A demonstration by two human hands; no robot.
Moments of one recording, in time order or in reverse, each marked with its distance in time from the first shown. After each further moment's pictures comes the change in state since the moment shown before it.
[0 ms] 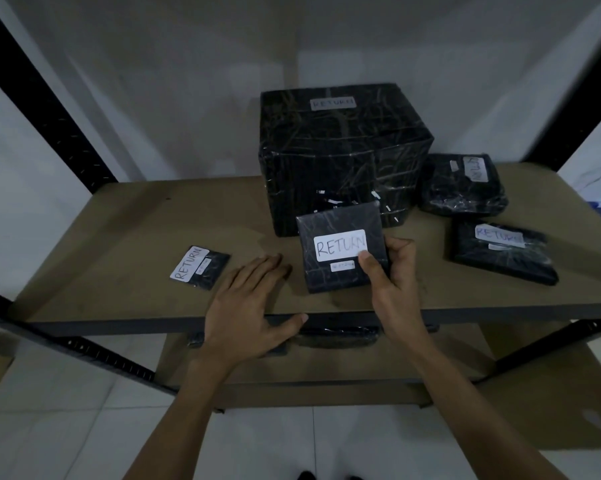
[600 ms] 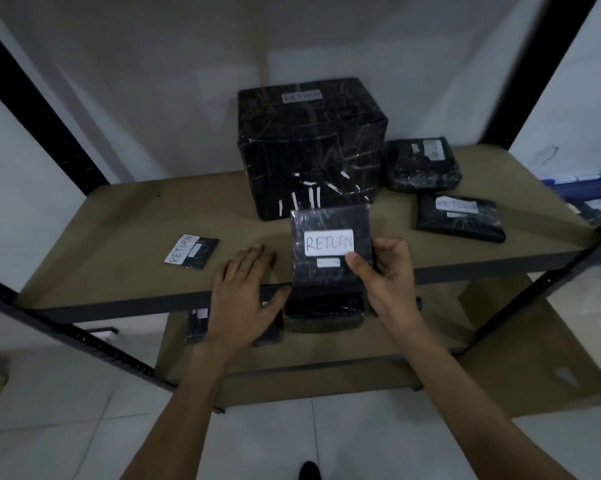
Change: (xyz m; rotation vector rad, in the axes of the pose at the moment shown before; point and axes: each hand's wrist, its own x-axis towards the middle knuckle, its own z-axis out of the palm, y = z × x) left_hand -0.021 0.021 0.002 0.022 -0.027 -0.094; right_hand -0.046 -0.018 -0.023 0.131 0.118 0.100
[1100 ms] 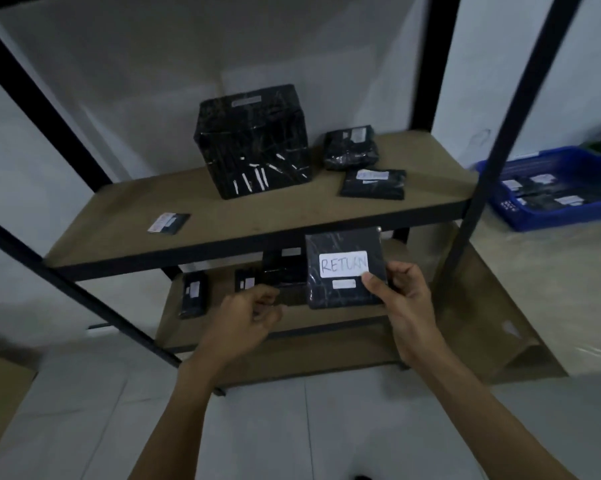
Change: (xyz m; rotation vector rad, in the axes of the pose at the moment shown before) left_hand -0.120 0.142 -0.027 -0.392 -0.222 -0.163; right_hand -0.124 -0.063 -0.156 0.137 0.061 0.203
